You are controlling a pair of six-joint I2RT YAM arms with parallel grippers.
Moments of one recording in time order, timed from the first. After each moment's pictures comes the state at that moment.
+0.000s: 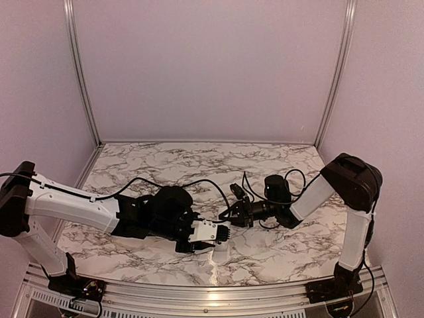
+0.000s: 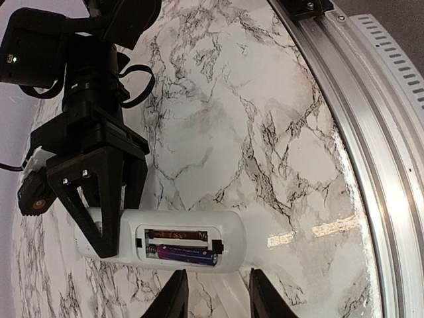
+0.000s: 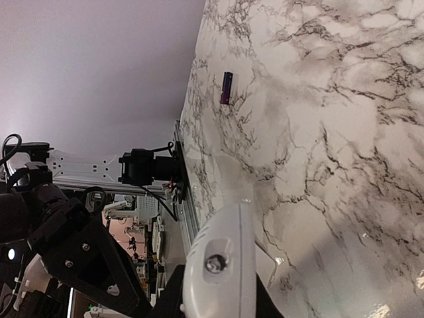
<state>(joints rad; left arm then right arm) -1.19 1.59 0.92 -0.02 0.14 0.61 0.62 1.96 0.69 0.91 -1.01 1.06</state>
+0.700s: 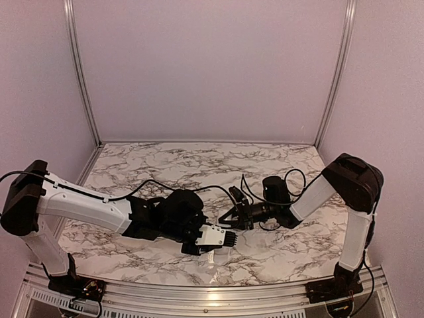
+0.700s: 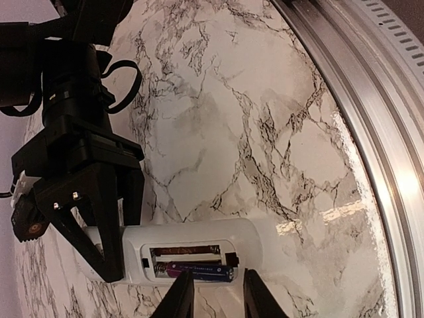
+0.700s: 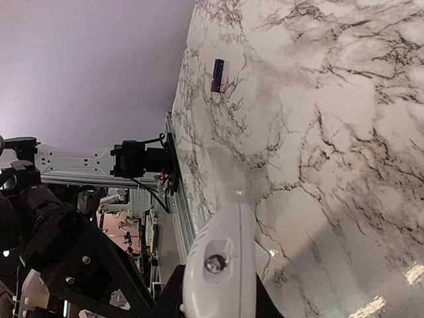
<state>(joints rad) -1.20 1.68 0.99 -0.04 0.12 0.68 0.64 1.95 0.69 0.83 -1.01 0.99</state>
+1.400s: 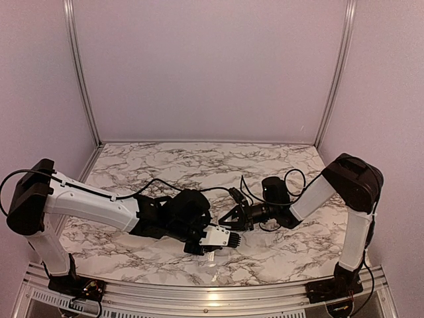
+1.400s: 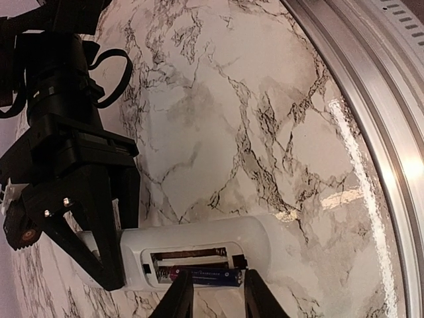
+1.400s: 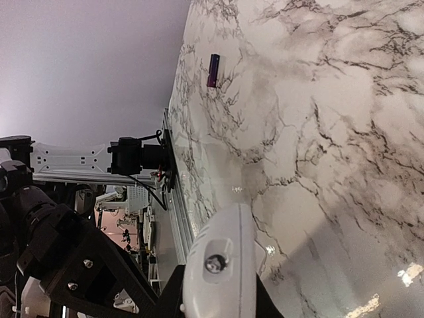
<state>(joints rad) -1.20 1.74 1.05 -0.10 0.10 0.70 0.64 1.95 0.69 0.80 -1.01 0.97</state>
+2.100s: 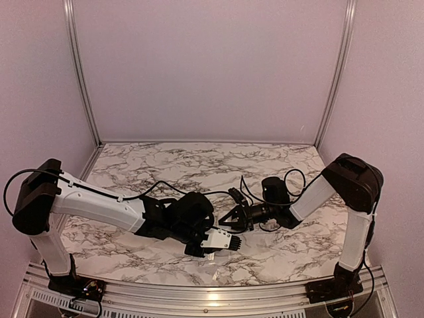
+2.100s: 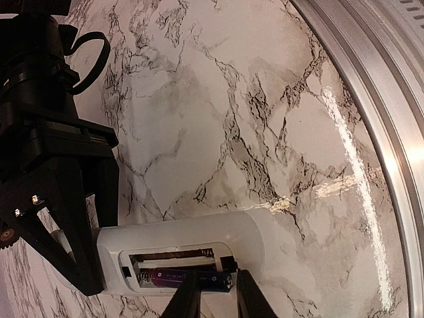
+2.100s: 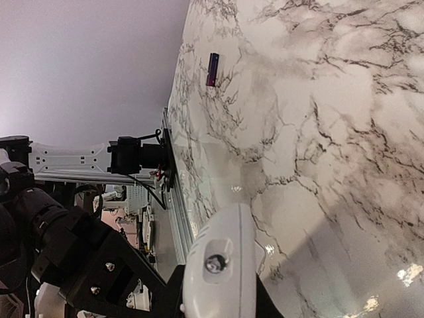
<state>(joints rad) -1.20 1.79 1.08 -0.14 0.11 0.70 0.64 1.95 0.69 0.79 -1.01 0.97</state>
